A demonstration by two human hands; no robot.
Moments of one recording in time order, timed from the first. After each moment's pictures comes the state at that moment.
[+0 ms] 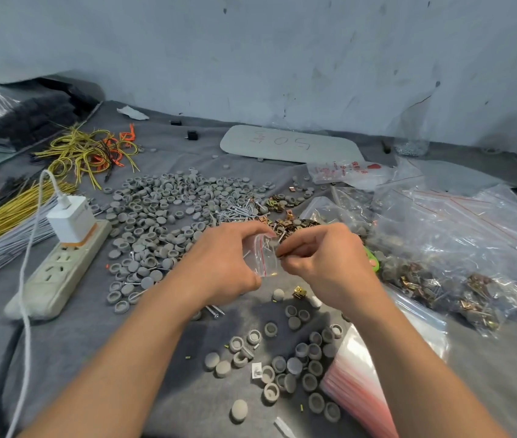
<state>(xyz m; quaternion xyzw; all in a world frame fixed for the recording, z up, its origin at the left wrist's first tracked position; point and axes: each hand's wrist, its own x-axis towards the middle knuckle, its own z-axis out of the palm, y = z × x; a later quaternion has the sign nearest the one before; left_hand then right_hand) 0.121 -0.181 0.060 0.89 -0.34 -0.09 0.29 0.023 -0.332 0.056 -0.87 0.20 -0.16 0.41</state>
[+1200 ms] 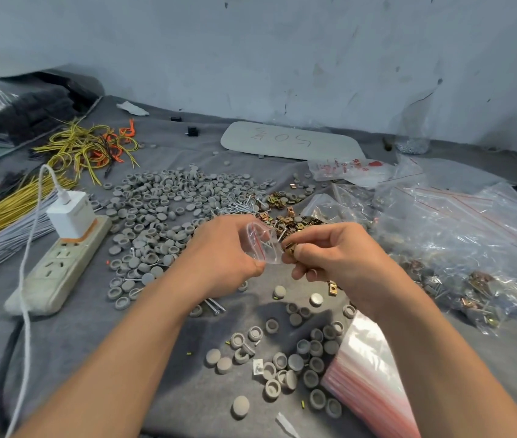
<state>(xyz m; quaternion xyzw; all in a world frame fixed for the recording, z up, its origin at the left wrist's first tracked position) 0.125 -0.179 0.058 0.87 -0.33 -0.08 0.35 0.014 -0.348 0.058 -0.77 0.16 -0.08 0.61</state>
